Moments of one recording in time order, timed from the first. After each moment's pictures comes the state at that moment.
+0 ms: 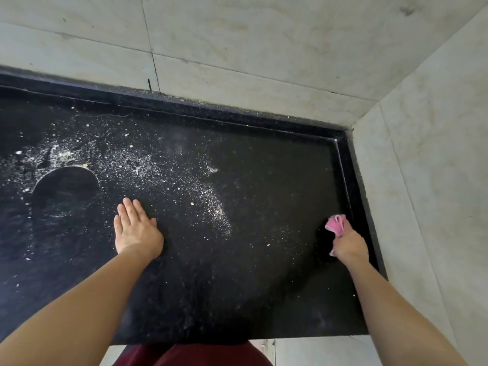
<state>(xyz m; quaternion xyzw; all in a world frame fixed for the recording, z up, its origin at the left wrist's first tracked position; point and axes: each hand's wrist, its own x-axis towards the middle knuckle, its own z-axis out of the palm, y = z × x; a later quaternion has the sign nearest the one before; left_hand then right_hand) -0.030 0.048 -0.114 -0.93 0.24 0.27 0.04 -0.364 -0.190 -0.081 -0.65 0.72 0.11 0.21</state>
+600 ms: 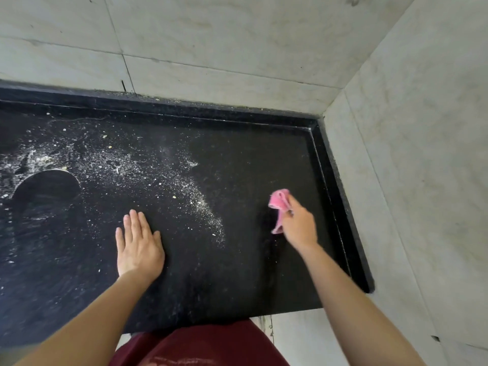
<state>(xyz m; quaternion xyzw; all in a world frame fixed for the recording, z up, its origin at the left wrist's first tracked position) -0.088 0.074 -0.117 -0.93 0.32 0.19 -0.02 -0.319 -0.132 -0.065 -0.73 0.62 -0.06 0.29</state>
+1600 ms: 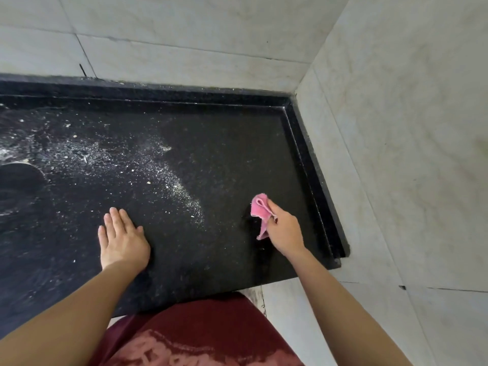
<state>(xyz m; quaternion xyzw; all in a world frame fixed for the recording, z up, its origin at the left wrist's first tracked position) -0.114 0.080 -0.125 -0.92 0.31 0.22 0.00 -0.374 -0.086 -0.076 -0.72 0.60 -0.04 0.33</state>
